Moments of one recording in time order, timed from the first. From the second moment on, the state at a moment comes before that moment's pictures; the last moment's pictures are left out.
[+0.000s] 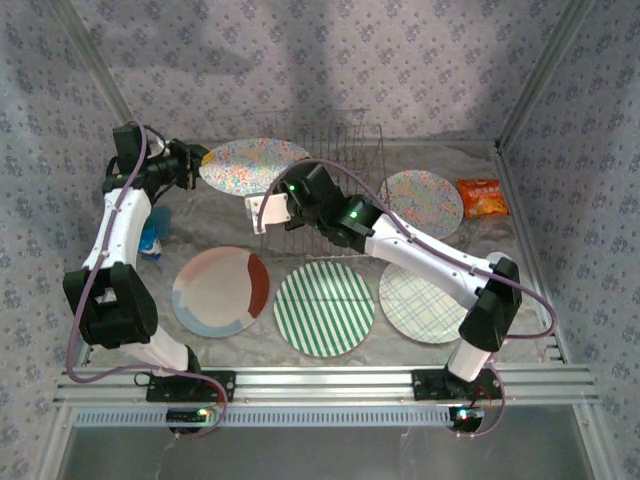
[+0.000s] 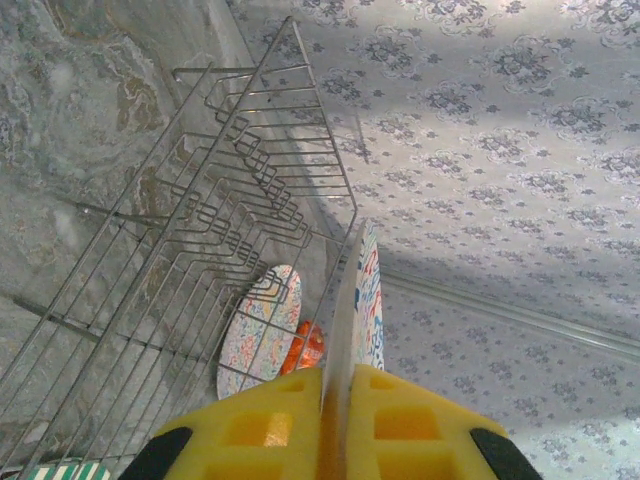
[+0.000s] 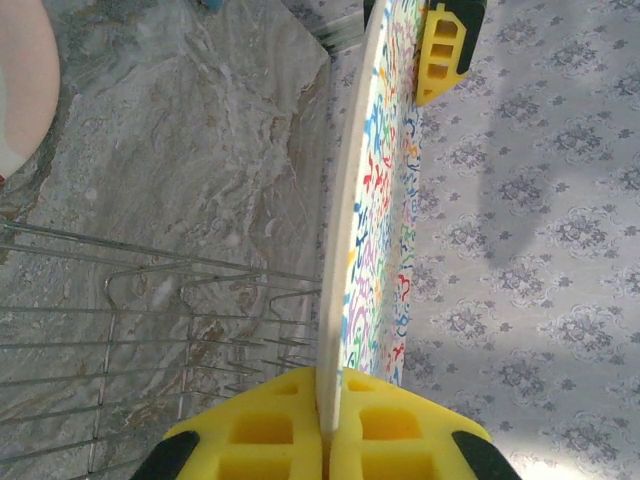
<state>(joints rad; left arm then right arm) 0.13 1.58 1.41 -0.38 0.77 -1.23 0.95 1.70 1.68 -0.44 0.22 -1.17</state>
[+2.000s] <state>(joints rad) 0.00 1.56 1.51 -0.23 0.64 -0.72 0.18 1.65 1.63 -0.45 -0.79 0.67</state>
